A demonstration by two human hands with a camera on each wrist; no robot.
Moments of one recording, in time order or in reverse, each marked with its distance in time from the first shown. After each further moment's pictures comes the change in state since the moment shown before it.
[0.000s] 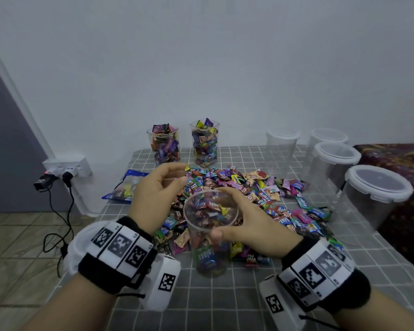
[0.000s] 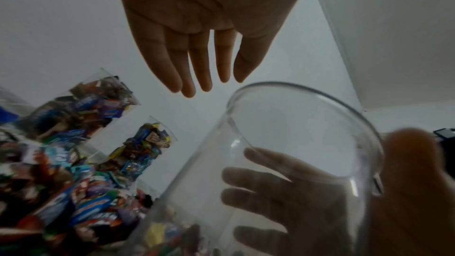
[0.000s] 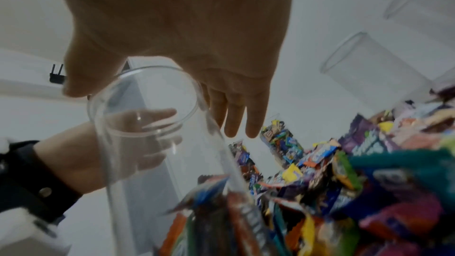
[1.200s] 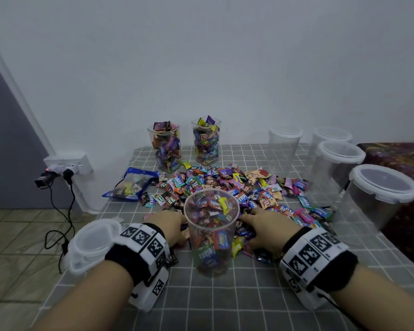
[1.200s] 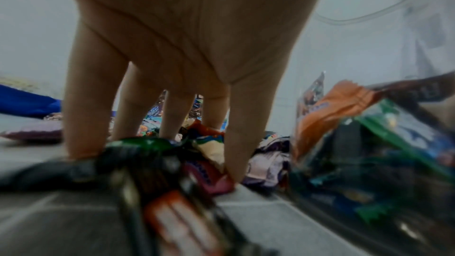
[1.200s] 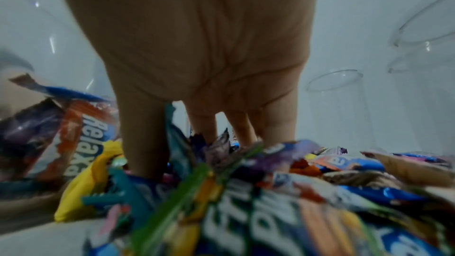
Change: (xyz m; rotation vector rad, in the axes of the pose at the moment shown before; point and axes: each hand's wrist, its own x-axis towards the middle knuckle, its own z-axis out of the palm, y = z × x) left_hand 0.014 -0.074 0.019 1.199 -0.806 -0.276; right_hand 0.020 0.041 -0.020 -1.077 -0.237 0.356
